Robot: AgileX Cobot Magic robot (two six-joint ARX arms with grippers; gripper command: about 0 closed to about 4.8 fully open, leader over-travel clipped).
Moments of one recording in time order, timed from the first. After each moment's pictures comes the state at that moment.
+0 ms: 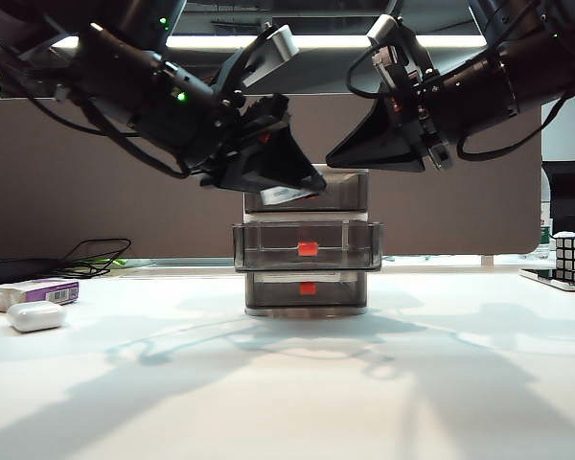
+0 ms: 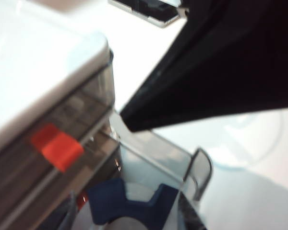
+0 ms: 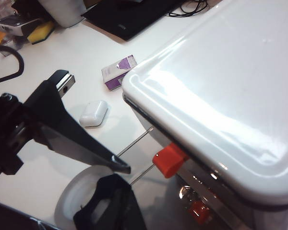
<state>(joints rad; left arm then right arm) -0.60 1.59 0.88 0.30 0.36 0.17 0.31 1.57 0.91 0.24 -0.71 0.05</state>
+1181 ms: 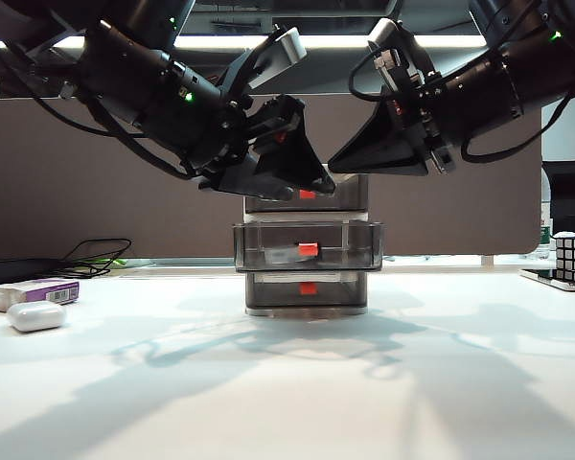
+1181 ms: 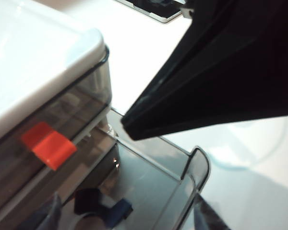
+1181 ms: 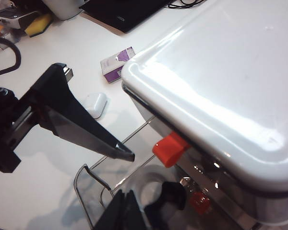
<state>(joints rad) -0.62 1.59 0.88 0.28 0.32 0.16 0.31 1.56 0.91 0.20 -0.71 0.03</state>
